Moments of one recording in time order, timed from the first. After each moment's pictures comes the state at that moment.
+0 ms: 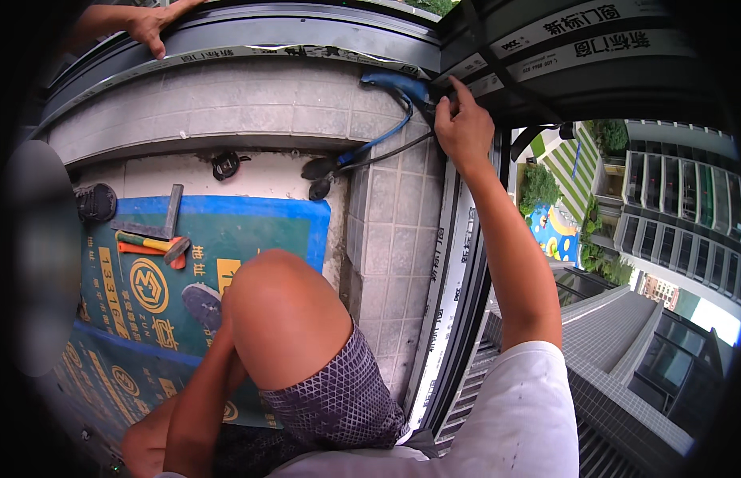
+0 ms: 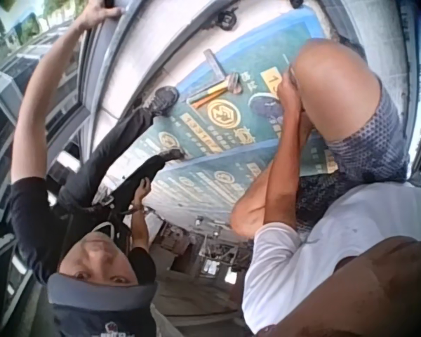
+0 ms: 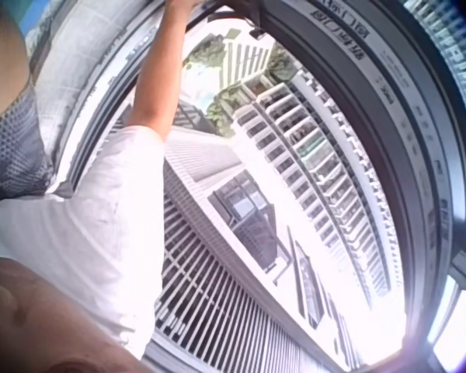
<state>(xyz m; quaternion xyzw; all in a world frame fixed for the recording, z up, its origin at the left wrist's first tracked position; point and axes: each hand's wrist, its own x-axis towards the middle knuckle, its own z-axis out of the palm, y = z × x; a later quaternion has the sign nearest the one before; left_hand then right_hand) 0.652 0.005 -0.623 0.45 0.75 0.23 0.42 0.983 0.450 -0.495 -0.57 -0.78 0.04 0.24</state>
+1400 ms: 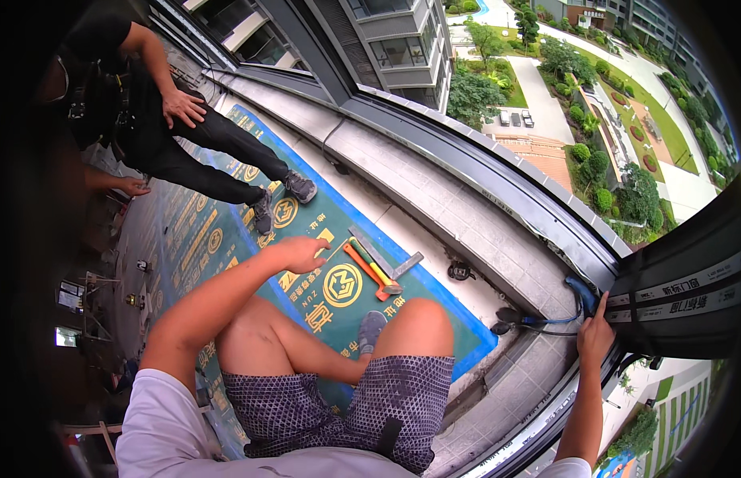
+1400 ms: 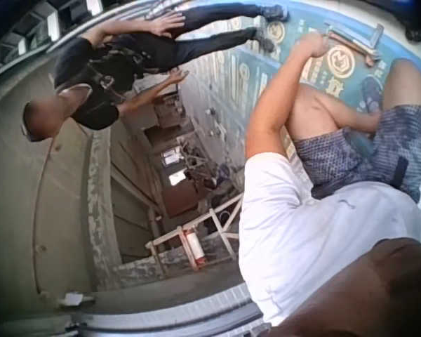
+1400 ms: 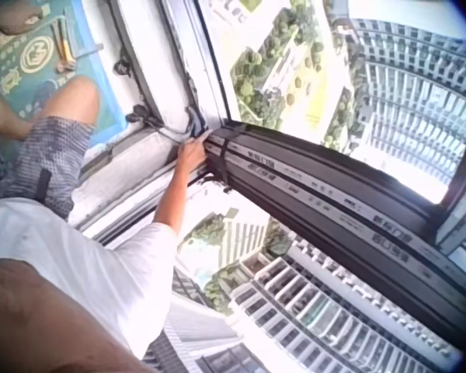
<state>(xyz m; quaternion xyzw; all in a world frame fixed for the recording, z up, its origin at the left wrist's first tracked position) 0.400 0.017 -0.296 0.41 0.83 -0.18 0.31 0.974 0.447 -0.481 -0.50 -0.86 0.00 0.08</state>
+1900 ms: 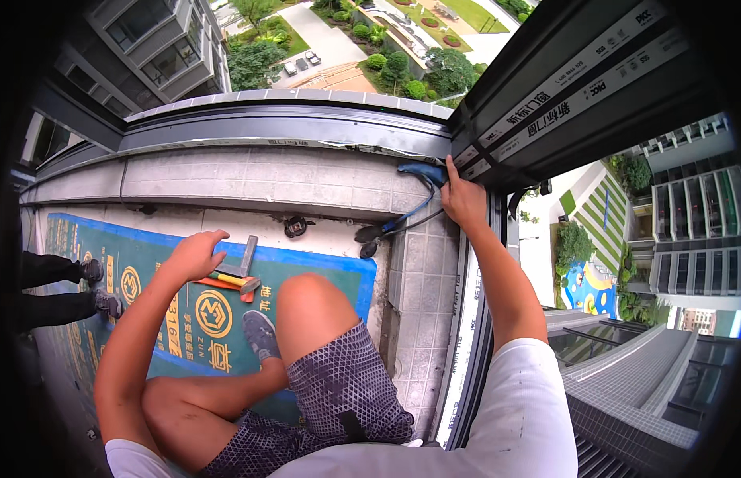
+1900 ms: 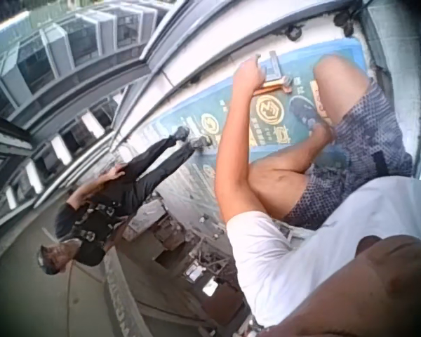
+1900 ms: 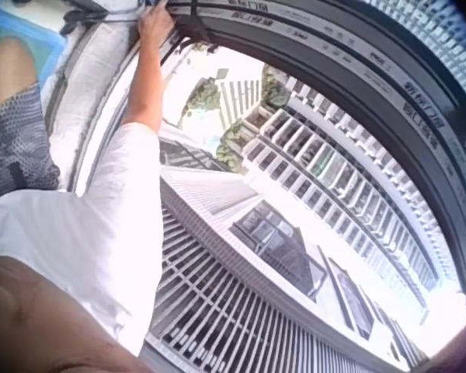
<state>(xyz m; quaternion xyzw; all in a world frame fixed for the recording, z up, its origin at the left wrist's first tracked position) 0.424 0.157 -0.379 0.64 0.71 -0.12 0.25 0.958 0.446 -0.476 -0.52 -0.85 -0.04 0.10</state>
